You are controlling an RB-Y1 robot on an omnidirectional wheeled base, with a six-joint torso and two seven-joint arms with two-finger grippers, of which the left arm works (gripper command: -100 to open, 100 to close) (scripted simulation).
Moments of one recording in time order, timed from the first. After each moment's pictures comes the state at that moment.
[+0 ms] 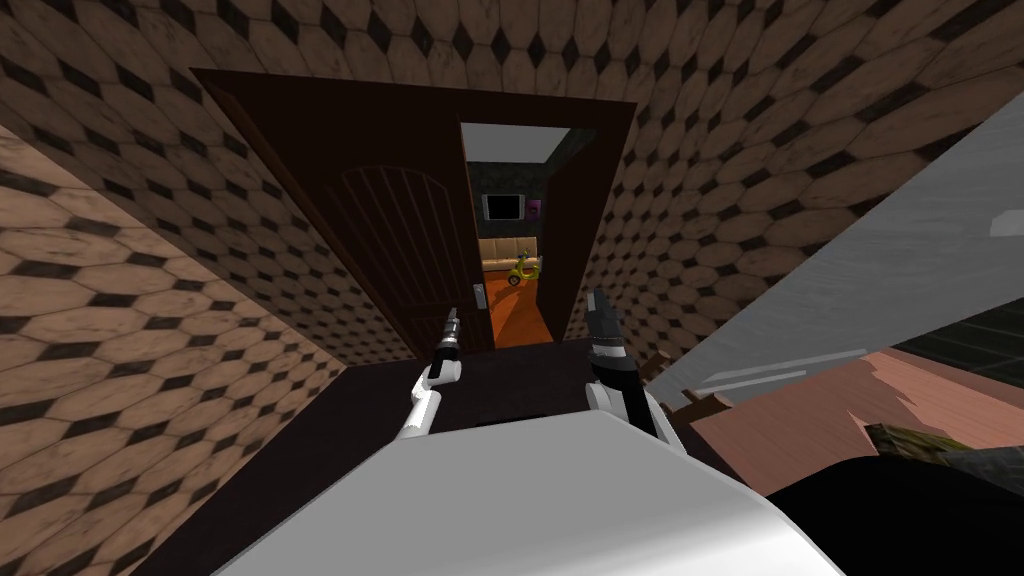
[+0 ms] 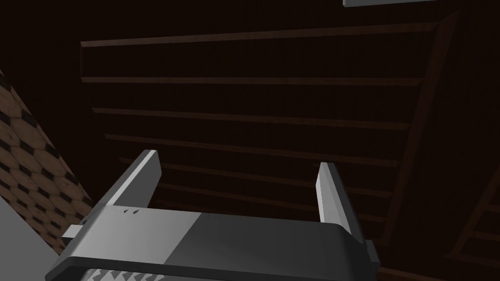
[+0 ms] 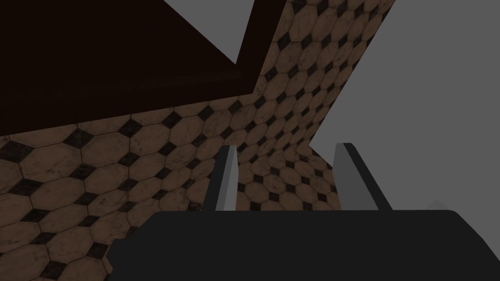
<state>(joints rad) -0.19 0.06 0.10 -1.14 0.06 -0.48 -0.15</state>
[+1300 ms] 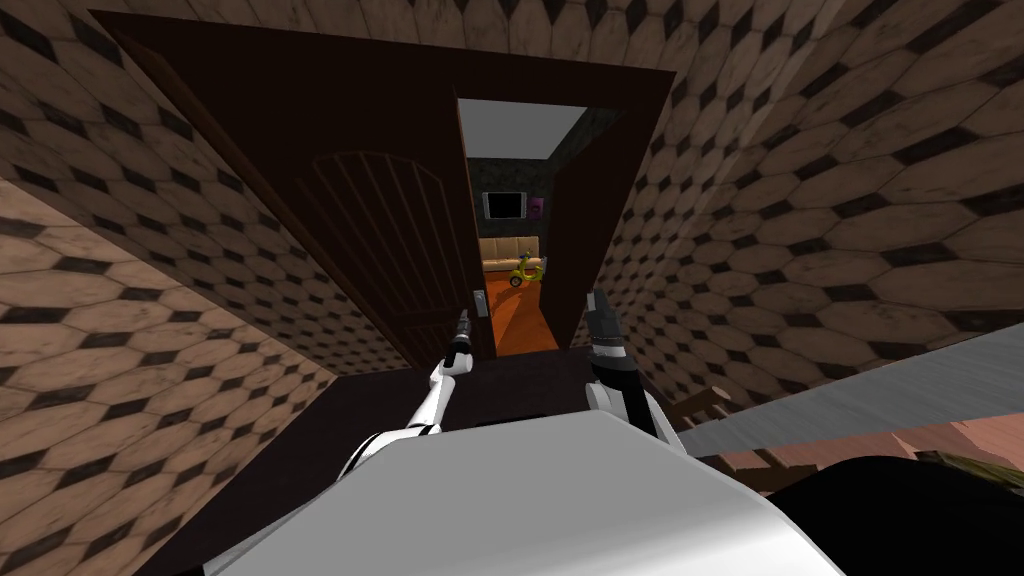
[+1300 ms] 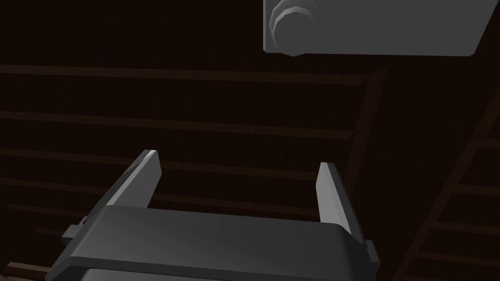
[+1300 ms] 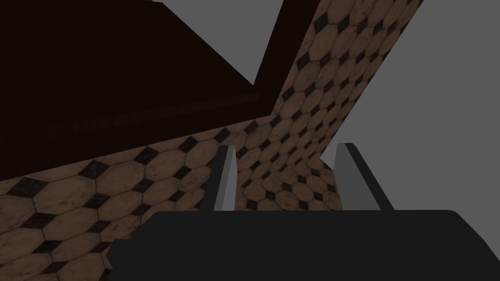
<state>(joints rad) -0.39 0.01 0.14 -0.82 0.09 -0.47 -0.16</state>
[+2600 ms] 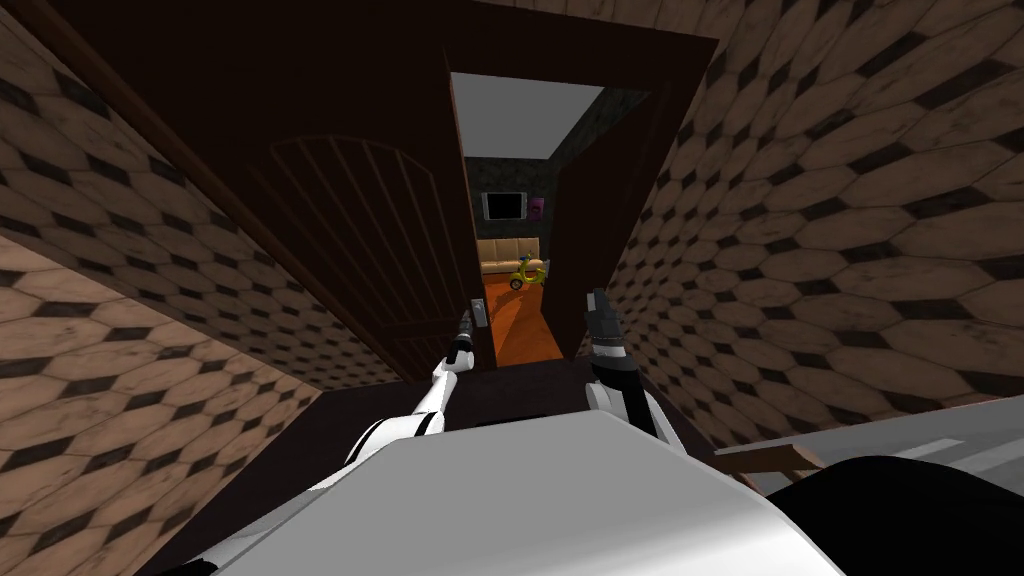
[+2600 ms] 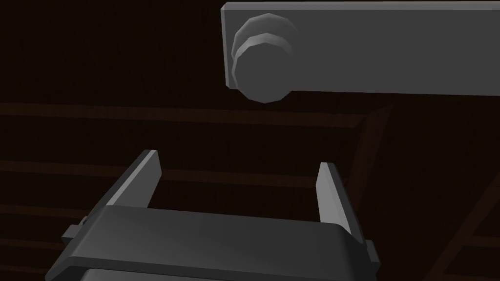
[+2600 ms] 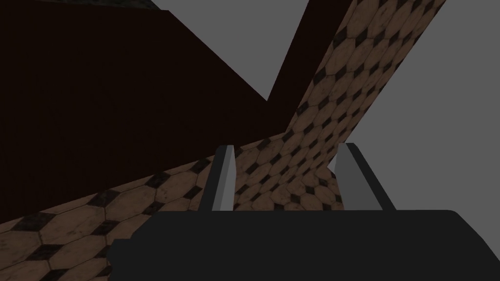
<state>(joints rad) -0.46 0.02 0.16 -0.70 0.11 -0.46 -0.16</state>
